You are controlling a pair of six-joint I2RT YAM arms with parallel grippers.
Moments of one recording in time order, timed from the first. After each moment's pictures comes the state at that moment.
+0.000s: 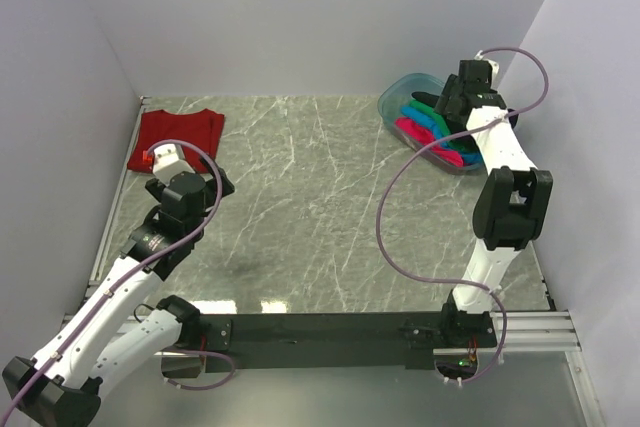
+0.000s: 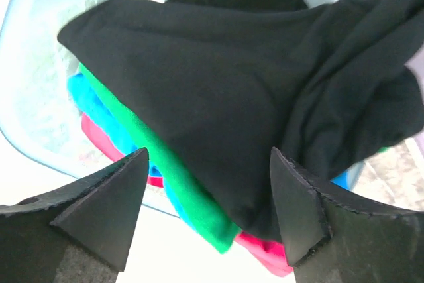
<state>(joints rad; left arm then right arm) -0.48 0.77 0.76 -0.38 -0.65 -0.61 -0.05 1.88 1.69 -0.51 0.27 0.30</state>
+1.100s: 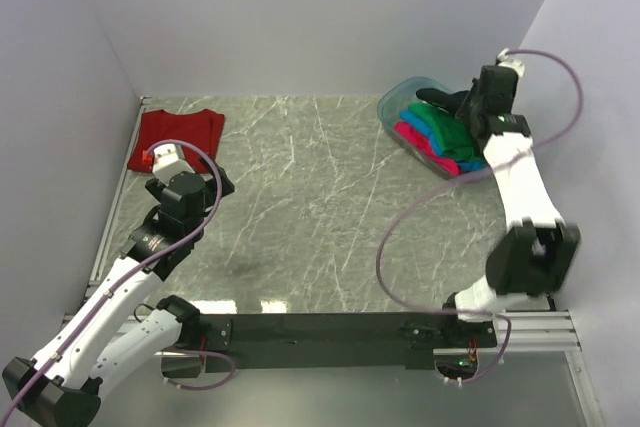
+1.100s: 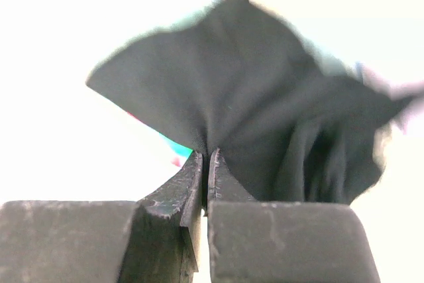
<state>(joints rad) -0.48 0.76 0.76 -0.38 -0.65 -0.61 -0.07 1.60 1.47 -0.43 0.20 0.33</state>
